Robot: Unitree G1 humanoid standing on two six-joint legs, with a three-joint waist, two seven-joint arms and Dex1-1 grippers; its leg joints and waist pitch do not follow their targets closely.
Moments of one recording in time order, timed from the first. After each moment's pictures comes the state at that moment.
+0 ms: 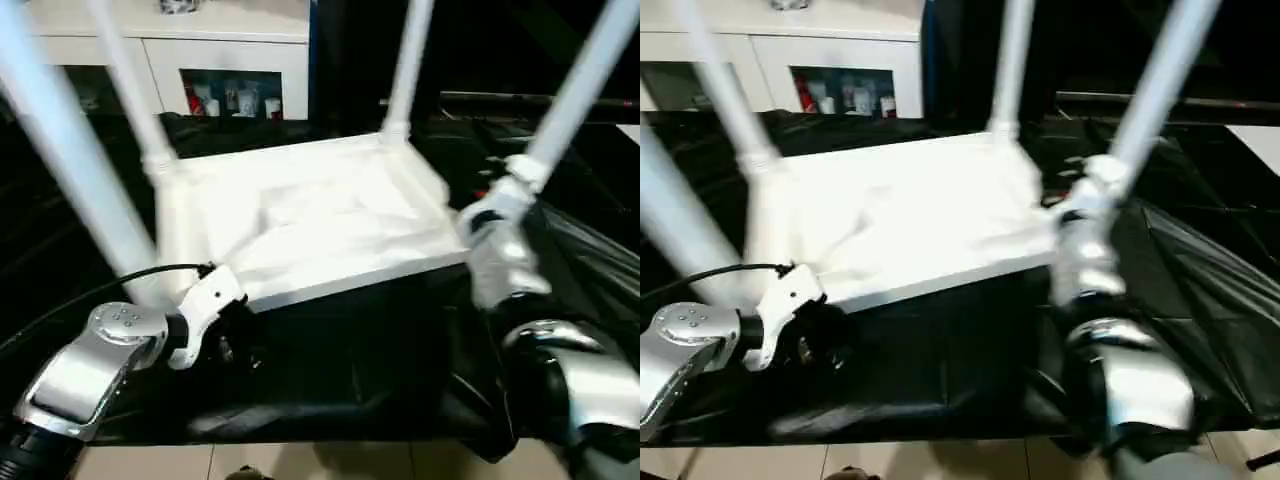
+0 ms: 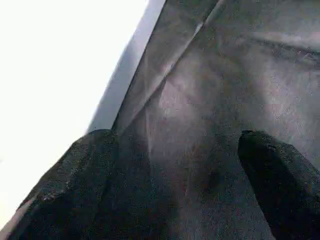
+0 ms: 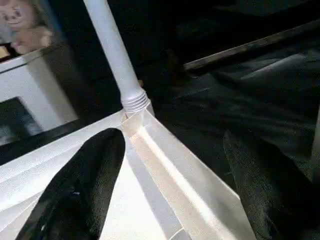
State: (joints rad) left arm -0.23 0.64 -0.22 -0.13 -0.18 0.65 -0.92; right arm -0.93 -0.25 -0.35 1.23 0.32 -0.25 0.12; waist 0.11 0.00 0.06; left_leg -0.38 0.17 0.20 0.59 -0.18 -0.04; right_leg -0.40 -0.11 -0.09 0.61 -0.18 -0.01
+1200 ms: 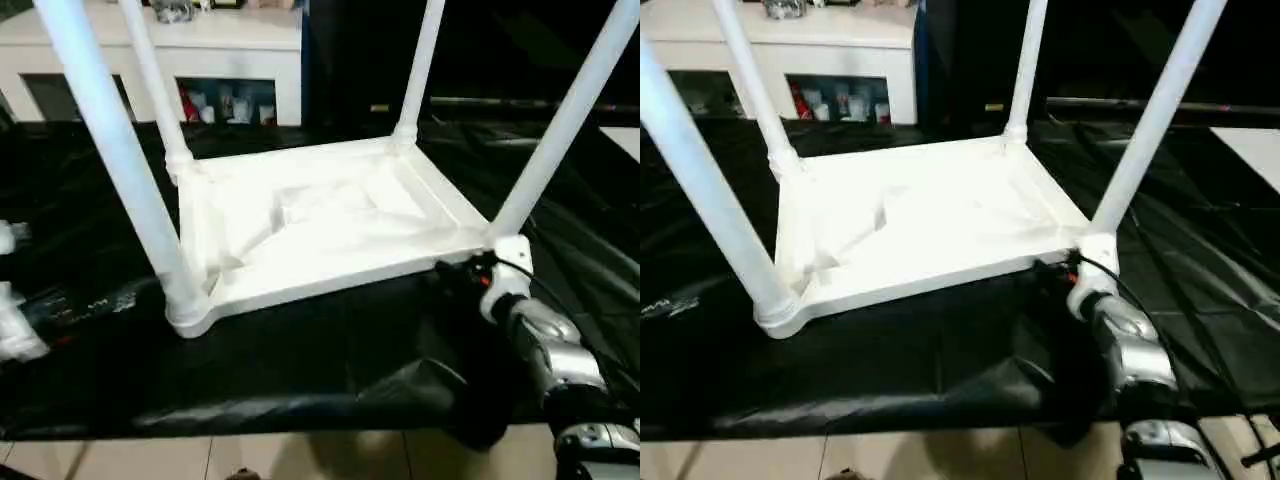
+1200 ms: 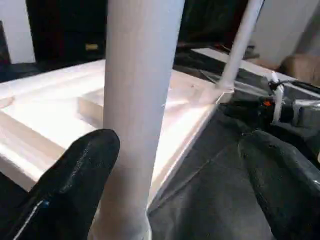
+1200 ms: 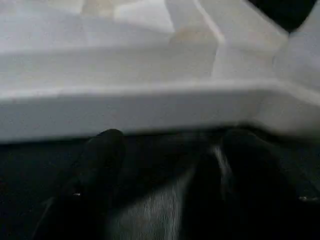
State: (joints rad) left arm -0.06 0.63 0.42 -0.12 -0.61 0.54 -1.05; right arm -0.42 -0.31 -0.15 0.73 0.16 0.09 0.40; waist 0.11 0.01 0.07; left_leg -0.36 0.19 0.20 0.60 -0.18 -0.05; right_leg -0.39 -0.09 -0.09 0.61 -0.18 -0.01
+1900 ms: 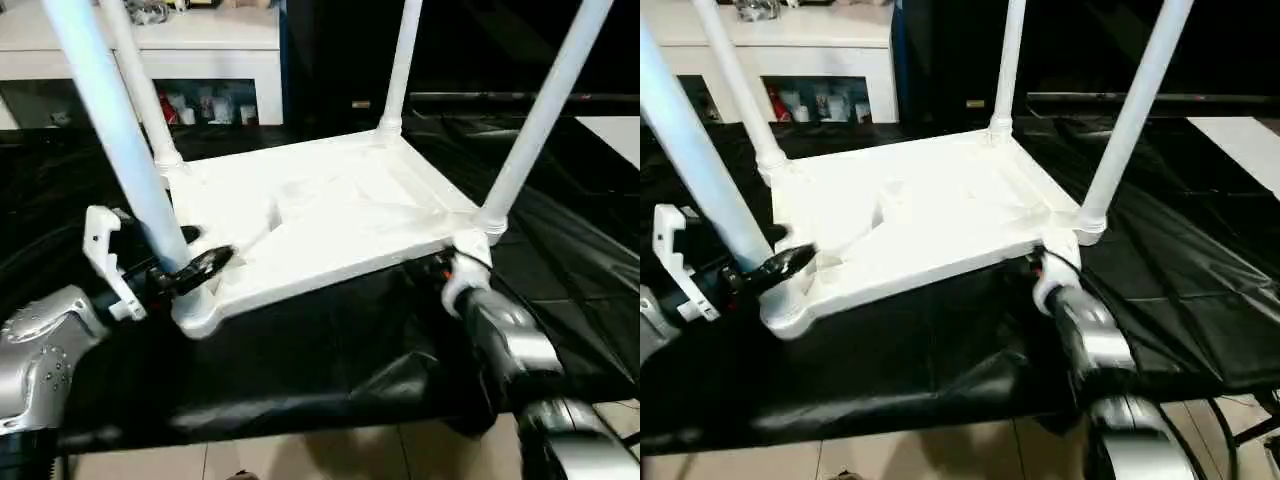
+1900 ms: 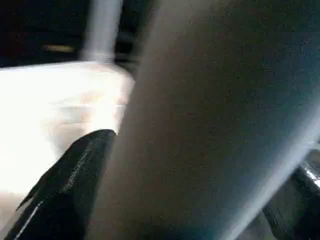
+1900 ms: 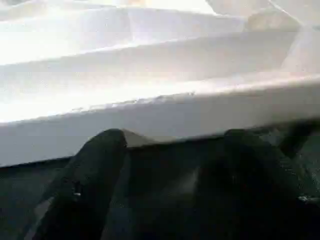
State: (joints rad) left arm -0.19 0.49 0.27 -0.10 -0.69 0.62 -0.96; right arm -0.61 -0.20 -0.10 0.92 0.12 0.07 0.34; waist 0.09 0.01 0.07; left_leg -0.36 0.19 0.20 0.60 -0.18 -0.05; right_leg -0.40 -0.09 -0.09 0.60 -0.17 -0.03
